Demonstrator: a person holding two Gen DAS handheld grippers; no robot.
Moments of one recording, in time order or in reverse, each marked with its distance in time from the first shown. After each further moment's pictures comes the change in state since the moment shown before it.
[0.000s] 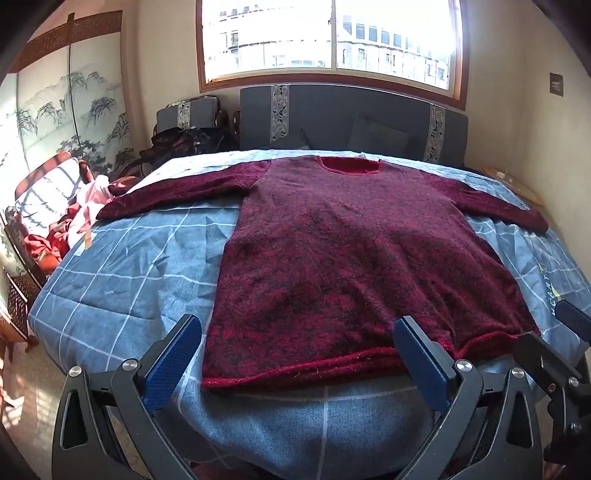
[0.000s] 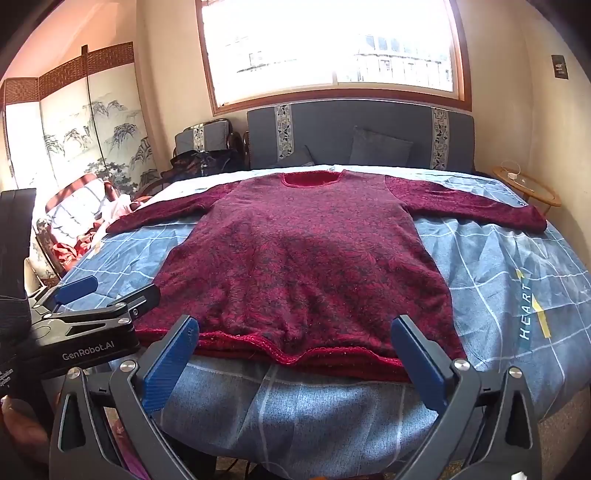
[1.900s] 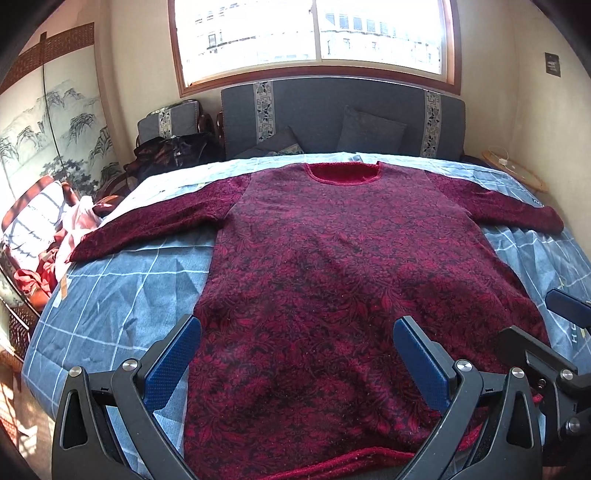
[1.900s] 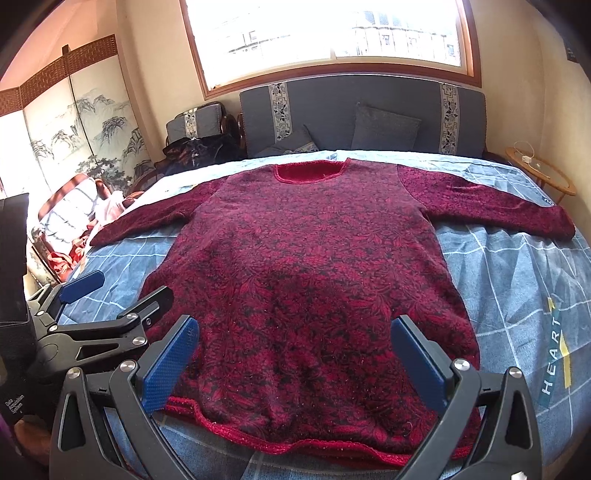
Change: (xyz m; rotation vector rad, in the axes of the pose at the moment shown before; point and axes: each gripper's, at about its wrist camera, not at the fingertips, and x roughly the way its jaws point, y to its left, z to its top) left arm 0.077 -0.021 0.071 0.077 0.028 0.000; right arm 0.084 -0.015 0.066 0.038 0.102 0.024
